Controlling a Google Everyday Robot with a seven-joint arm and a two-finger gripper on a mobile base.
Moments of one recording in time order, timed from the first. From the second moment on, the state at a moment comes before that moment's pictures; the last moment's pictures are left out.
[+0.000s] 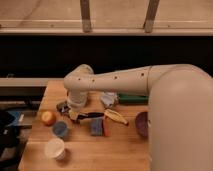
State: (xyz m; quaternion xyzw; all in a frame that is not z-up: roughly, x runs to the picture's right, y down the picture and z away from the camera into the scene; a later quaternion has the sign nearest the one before) arm -0.158 0.129 0.747 -0.37 -0.06 0.15 0.92
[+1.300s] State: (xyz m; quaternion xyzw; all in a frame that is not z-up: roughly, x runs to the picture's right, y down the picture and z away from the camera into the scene) arm -0.185 0.173 0.749 -0.40 -0.09 0.03 0.91
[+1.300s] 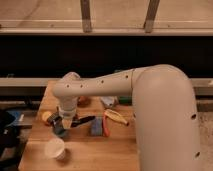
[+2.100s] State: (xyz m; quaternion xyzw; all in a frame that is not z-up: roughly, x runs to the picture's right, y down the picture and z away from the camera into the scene) arm -0.188 0.181 0.758 -0.41 -0.09 0.01 0.91
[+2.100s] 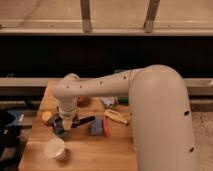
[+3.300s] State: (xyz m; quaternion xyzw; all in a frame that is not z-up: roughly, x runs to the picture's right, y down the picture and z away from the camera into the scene) arm -0.194 0.182 0.757 -0.41 -0.09 0.00 0.91
